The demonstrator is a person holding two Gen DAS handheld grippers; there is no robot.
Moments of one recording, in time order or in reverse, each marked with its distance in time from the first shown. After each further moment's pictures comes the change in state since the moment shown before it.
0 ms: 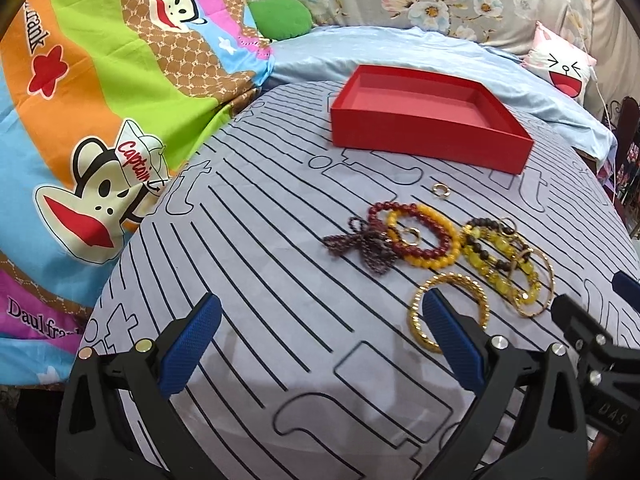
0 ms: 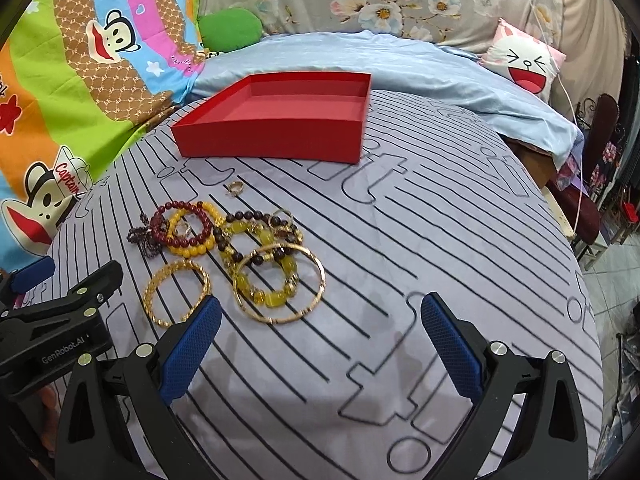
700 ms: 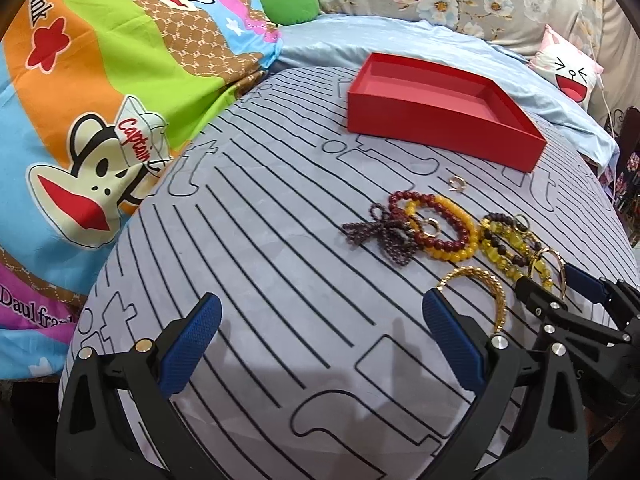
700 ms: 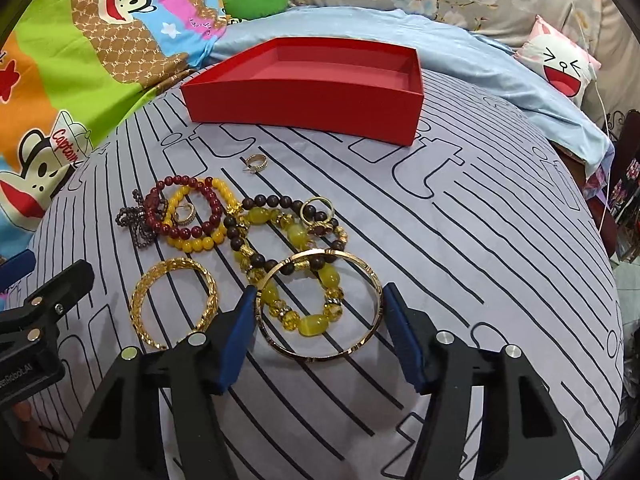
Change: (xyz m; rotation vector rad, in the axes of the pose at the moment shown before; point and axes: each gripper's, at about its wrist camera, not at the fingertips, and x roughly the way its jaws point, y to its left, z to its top) left arm 0.009 0.014 -0.003 -0.031 0.047 -0.036; right arm 0.040 0.019 0.002 -0.064 0.081 0.038
